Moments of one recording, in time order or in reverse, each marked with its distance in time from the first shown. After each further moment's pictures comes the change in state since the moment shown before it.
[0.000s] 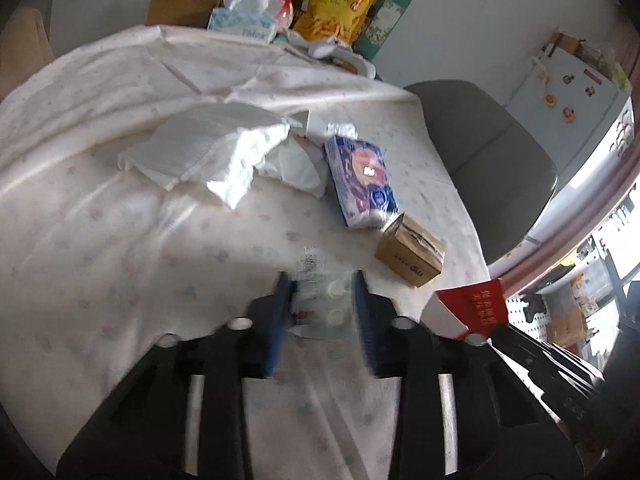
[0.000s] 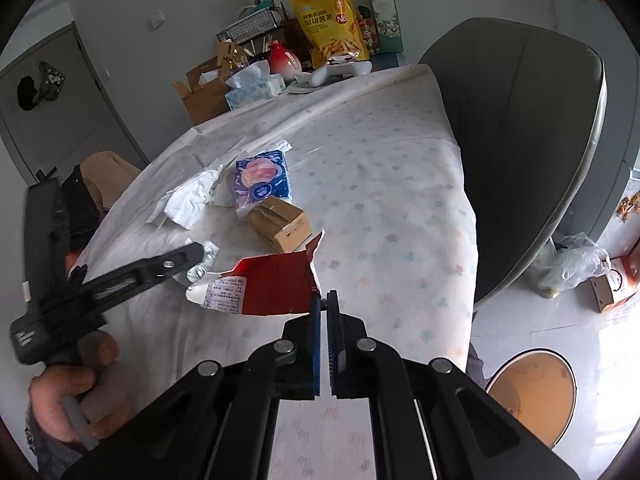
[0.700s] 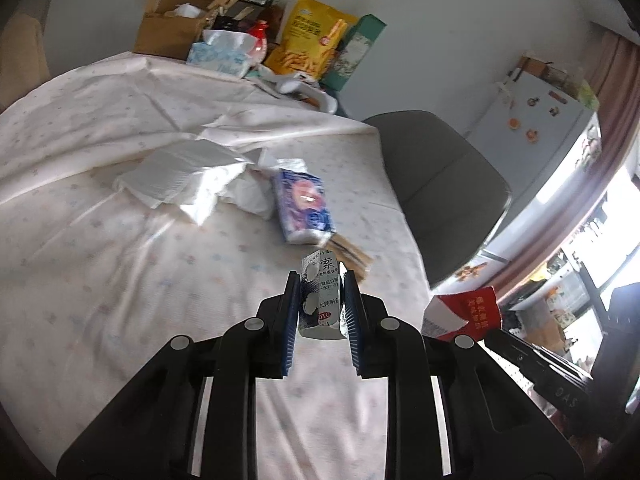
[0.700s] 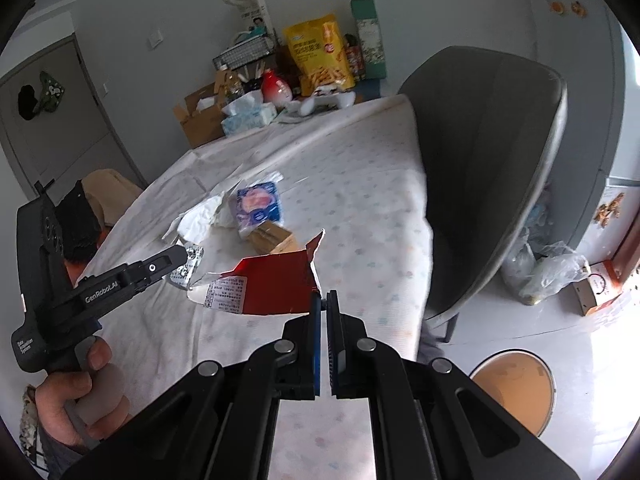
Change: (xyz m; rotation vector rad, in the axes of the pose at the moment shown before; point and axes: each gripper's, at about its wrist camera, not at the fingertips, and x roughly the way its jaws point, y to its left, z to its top) left arm -0.050 -0.029 -0.009 0.006 -0.110 -0.117; right arm -0.065 -0.009 0.000 0.015 -0.075 -0.055
